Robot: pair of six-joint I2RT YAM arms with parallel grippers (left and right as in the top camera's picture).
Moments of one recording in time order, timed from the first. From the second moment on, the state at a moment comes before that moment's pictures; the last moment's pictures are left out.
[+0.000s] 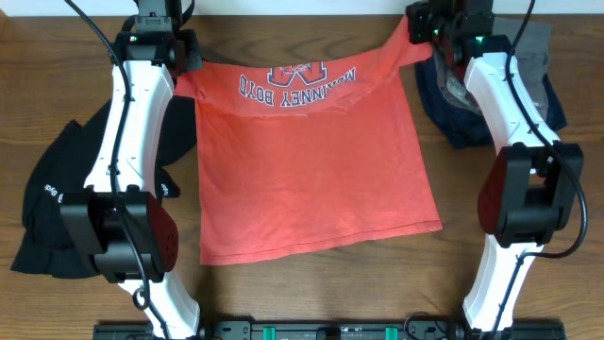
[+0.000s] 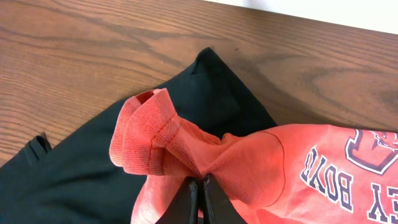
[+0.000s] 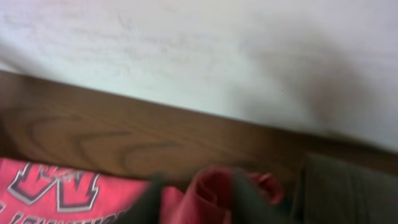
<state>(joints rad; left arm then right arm) -0.02 1.94 1.83 -0.82 -0.25 -0.19 0.06 2.16 1.86 -0.23 -0.26 0.00</state>
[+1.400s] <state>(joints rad) 0.00 1.88 1.65 -1.15 -0.08 0.14 0.18 1.93 1.45 -1.04 -0.18 0.26</state>
